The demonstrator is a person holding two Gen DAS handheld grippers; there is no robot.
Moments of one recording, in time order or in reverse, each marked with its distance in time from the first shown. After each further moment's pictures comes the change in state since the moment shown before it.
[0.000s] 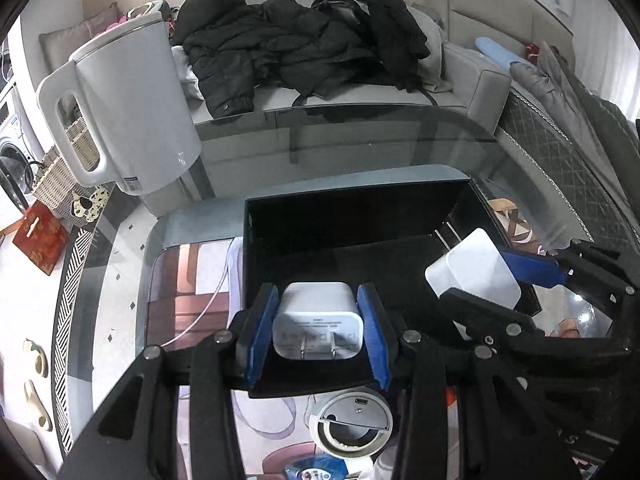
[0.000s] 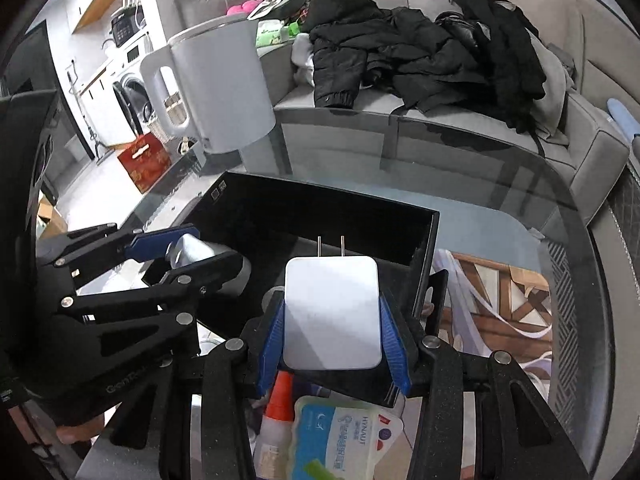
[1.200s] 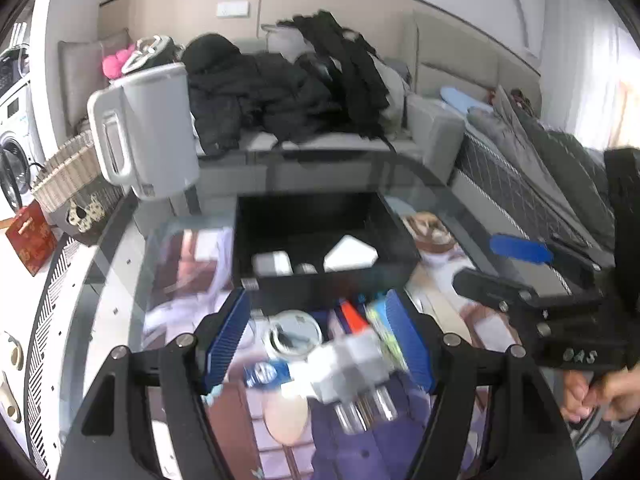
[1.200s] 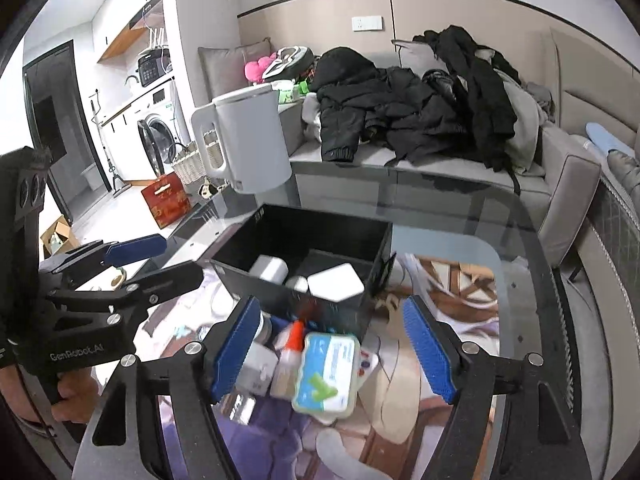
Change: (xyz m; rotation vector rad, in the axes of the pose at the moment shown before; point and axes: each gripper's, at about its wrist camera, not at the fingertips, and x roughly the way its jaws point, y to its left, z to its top) left arm -0.097 -0.013 -0.063 -0.023 -0.172 -0.109; right arm -0.127 -0.006 -0.068 0.002 -0.208 0.025
